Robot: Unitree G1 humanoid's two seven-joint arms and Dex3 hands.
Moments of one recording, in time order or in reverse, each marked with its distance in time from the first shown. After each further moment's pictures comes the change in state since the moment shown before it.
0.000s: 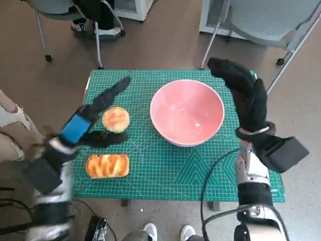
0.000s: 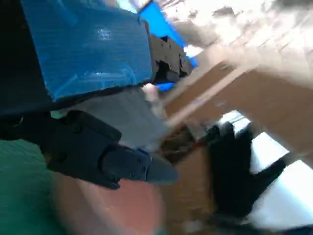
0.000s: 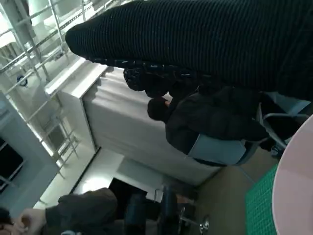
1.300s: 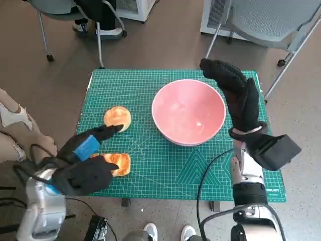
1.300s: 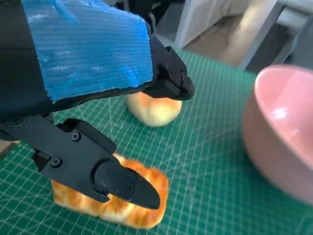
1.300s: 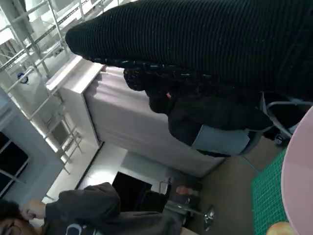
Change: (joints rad) left arm 0.168 0.091 -0.254 -0.420 0.587 0.847 0.024; right arm -0.001 0.028 0.025 0.014 0.004 0.016 -0.013
